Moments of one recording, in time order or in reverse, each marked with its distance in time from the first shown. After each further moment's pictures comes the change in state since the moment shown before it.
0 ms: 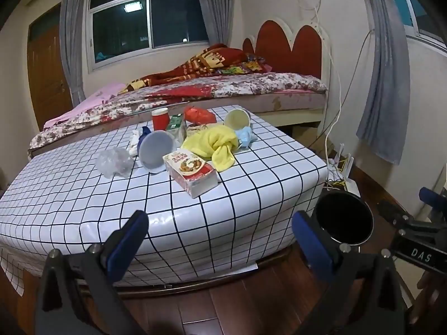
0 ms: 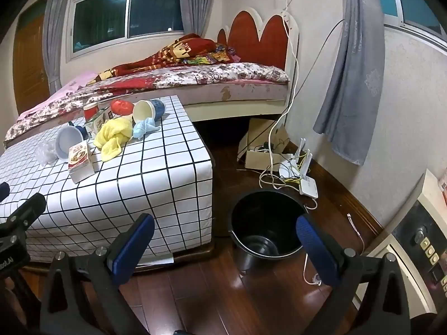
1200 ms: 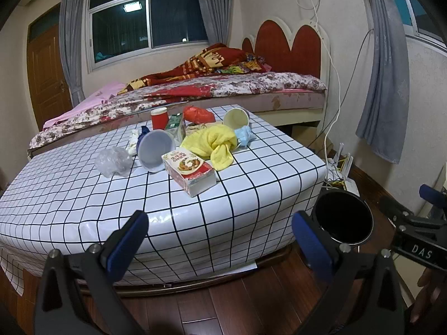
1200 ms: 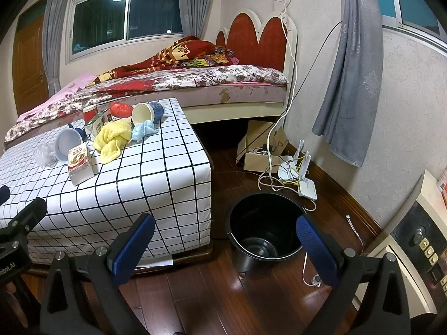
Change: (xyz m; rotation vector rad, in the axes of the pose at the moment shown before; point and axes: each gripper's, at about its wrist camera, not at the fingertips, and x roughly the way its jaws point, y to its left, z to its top) left arm 0.000 -0.003 0.001 0.003 0.003 0.000; right arm -0.001 -0.002 0.001 0.005 -0.008 -0.004
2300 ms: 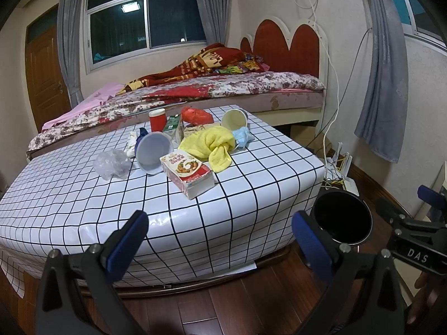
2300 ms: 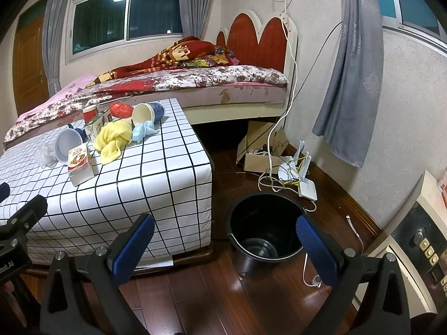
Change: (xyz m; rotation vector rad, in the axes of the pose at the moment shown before) left arm -0.002 0.000 0.003 0.005 0.001 -0.007; right arm 0.001 0.002 0.000 -0.004 -0.009 -0.004
